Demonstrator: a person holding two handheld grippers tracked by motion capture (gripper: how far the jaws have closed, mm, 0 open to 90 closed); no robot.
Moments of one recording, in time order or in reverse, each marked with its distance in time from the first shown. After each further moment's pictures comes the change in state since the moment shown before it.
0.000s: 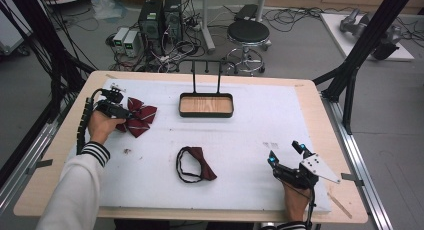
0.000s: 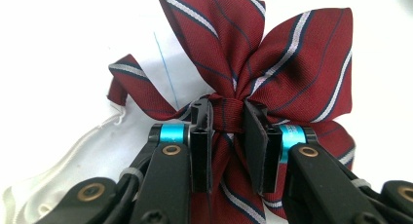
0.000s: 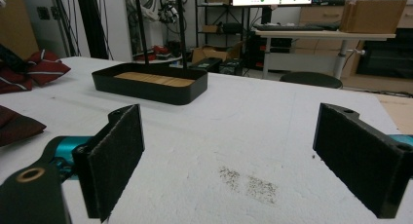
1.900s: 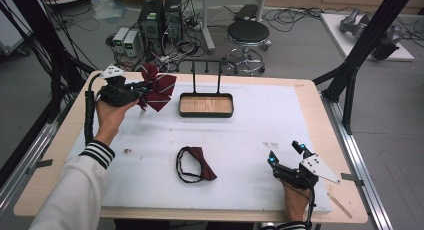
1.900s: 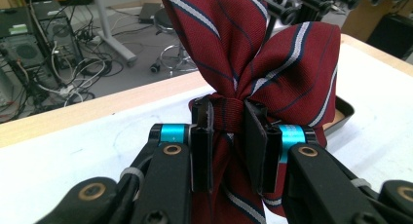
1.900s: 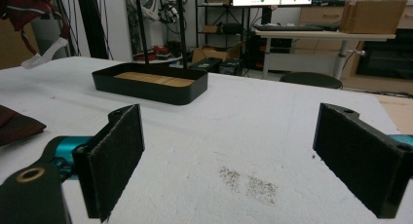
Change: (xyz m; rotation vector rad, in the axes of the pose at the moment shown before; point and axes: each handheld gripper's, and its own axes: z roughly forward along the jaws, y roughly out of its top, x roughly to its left) left arm -0.054 0.030 -0.068 -0.573 -0.202 0.096; right arm 0.000 0.000 0.000 -0.001 0.000 -0.006
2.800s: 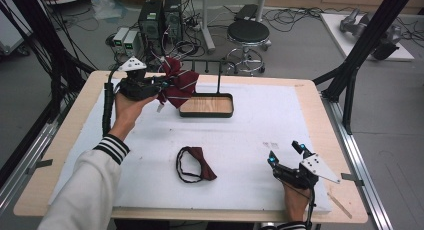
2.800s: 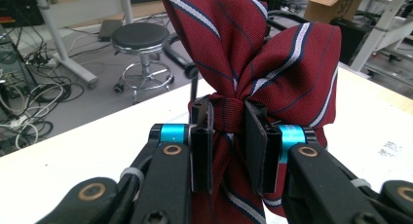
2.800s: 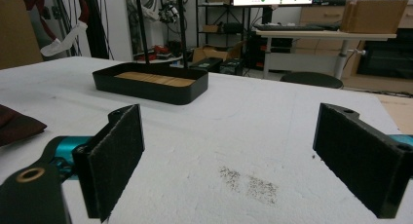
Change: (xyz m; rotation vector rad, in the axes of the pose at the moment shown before) left arm -0.043 0.030 0.021 -0.037 -0.140 0.060; right arm 0.000 0.000 0.000 0.001 0.003 0.000
